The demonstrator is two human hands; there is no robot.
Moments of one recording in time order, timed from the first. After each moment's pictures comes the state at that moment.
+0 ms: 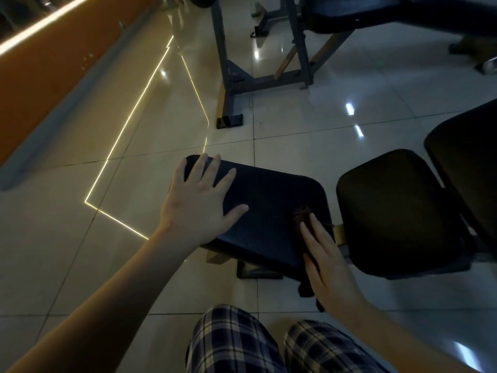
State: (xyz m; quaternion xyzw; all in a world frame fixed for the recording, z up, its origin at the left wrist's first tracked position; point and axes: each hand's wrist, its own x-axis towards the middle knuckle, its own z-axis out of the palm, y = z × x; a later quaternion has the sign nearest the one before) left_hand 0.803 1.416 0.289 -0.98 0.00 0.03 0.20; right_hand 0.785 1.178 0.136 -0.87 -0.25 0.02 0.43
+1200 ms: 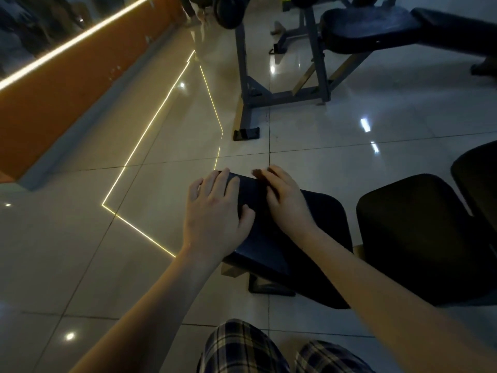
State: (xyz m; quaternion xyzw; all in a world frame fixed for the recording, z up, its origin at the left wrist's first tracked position) left_hand 0.797 1.422 0.283 -0.99 -0.07 -0.14 0.04; right_hand 0.894 1.303 0.208 -0.83 -0.25 0.01 0.51
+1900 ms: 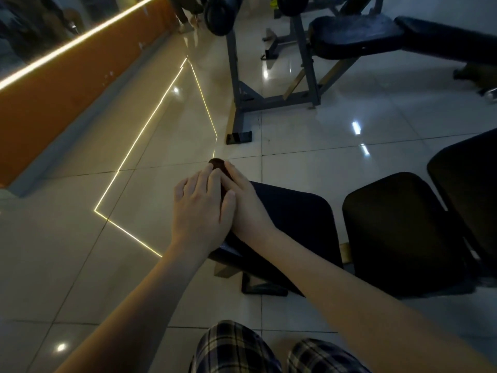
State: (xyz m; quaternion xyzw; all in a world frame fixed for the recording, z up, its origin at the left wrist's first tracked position) left_hand 0.796 1.420 0.288 -0.98 -0.09 -0.17 -0.03; right_hand 0.860 1.337 0.236 -0.77 -0.33 0.04 0.54
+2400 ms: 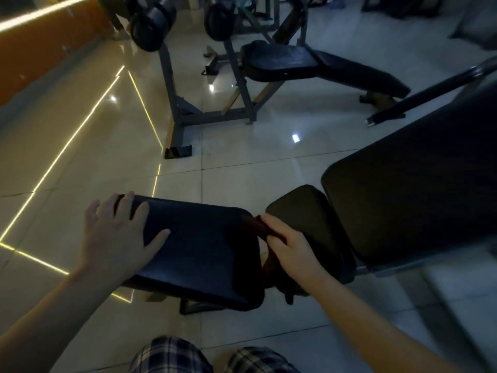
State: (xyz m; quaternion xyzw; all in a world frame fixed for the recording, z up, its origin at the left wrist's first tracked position) left_hand 0.804 1.411 0.290 -0.98 -0.05 -0.04 0.16; right_hand 0.841 1.118 0.235 -0.77 -0.10 0.14 0.61
